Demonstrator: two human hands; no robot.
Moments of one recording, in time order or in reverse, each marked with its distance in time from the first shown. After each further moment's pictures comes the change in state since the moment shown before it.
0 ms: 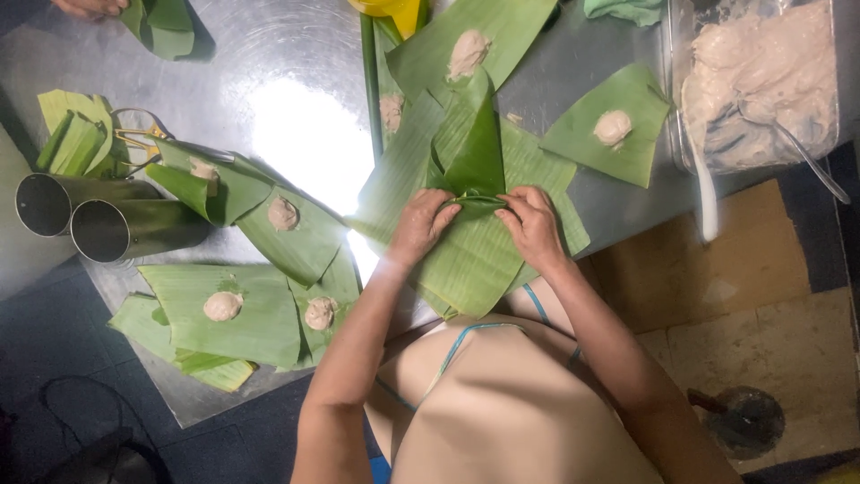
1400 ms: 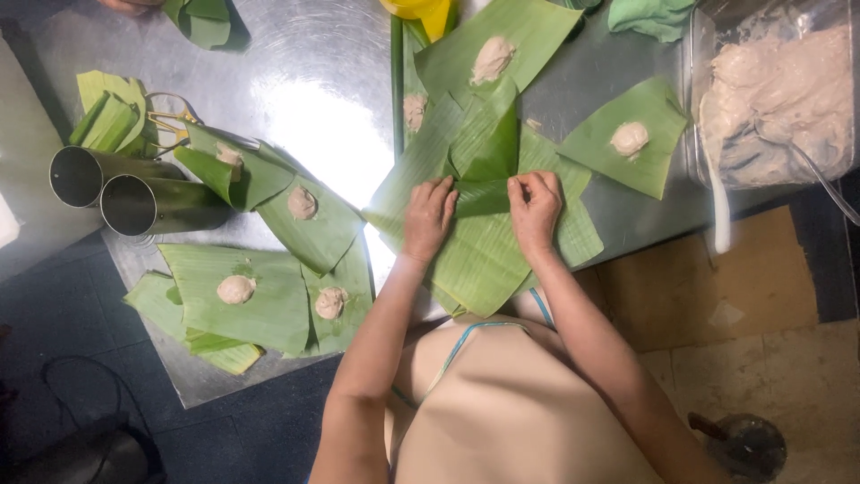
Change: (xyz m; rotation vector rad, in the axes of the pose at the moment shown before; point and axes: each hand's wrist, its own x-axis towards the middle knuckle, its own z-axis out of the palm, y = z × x) left_hand -0.015 -0.032 0.028 0.338 0.367 -0.011; right_hand 0.036 -0.022 0.034 0.015 0.375 0.199
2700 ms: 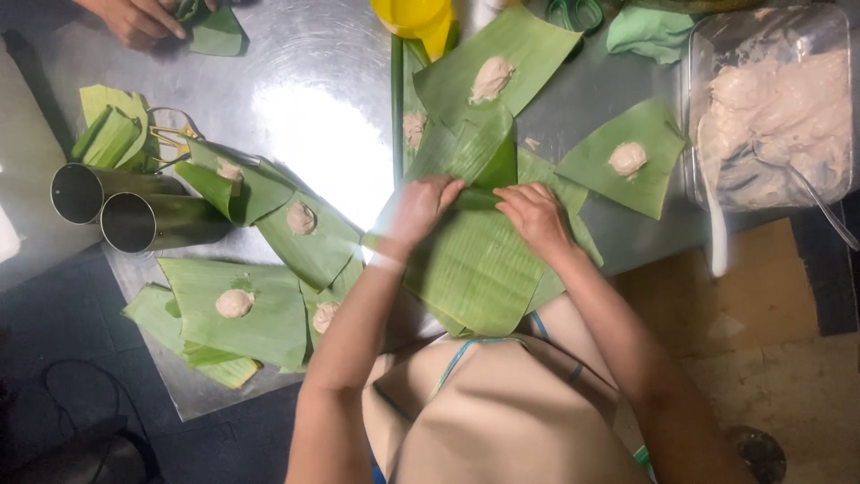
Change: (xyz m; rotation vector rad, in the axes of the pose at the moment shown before) left_hand 0.092 0.029 -0.055 -0.027 -0.580 -0.166; right_hand 0.037 0.027 -0.017 -0.161 -0.401 -0.555
